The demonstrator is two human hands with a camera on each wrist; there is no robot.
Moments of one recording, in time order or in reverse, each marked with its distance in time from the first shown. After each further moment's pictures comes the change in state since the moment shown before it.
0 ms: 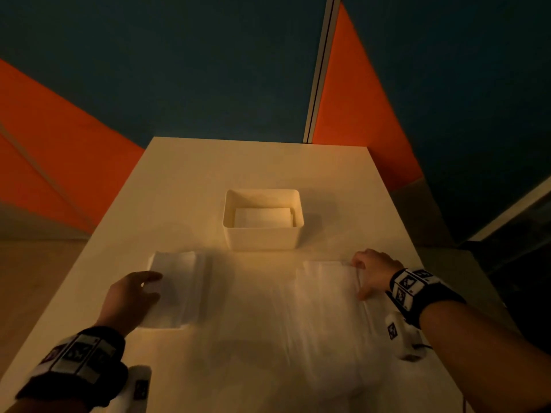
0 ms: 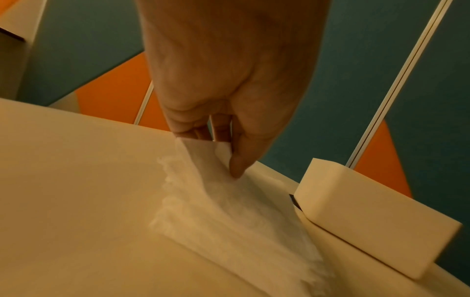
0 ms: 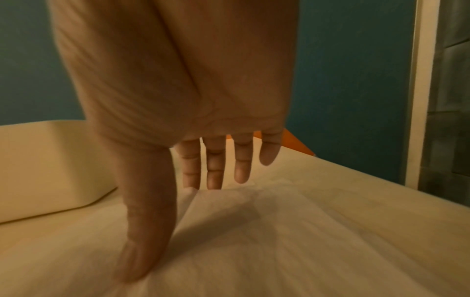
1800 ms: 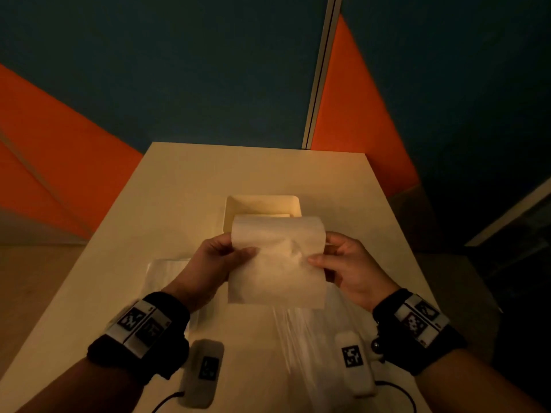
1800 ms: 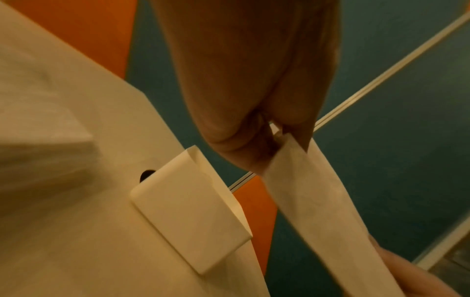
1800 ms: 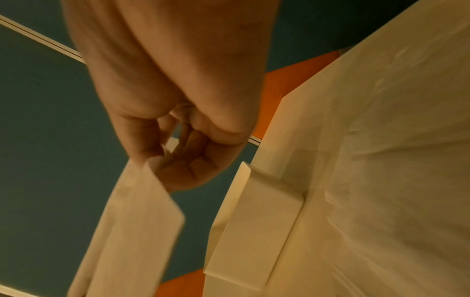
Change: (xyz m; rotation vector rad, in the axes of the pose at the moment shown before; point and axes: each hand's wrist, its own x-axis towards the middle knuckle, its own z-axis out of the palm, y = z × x) left_hand -0.030 0.144 0.016 -1.056 -0.505 0.278; right_hand -0.079 -0.089 -0.031 1.593 0.000 -0.424
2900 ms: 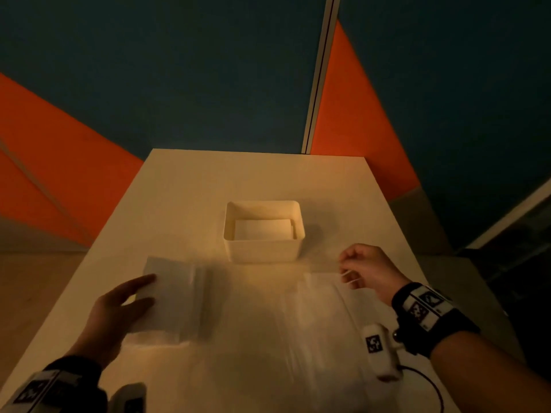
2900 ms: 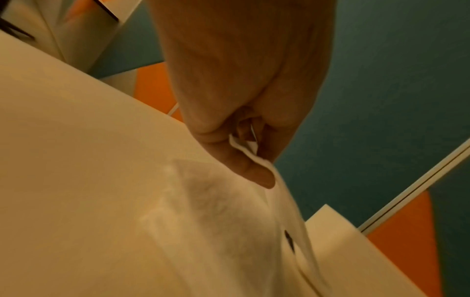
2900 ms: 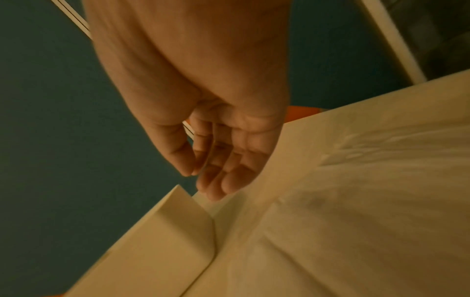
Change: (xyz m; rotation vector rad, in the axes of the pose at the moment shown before) left_hand -0.060 -0.021 -0.116 0.213 0.532 -0.253; right_hand 0.029 0.020 -0.061 -0.441 0.292 0.186
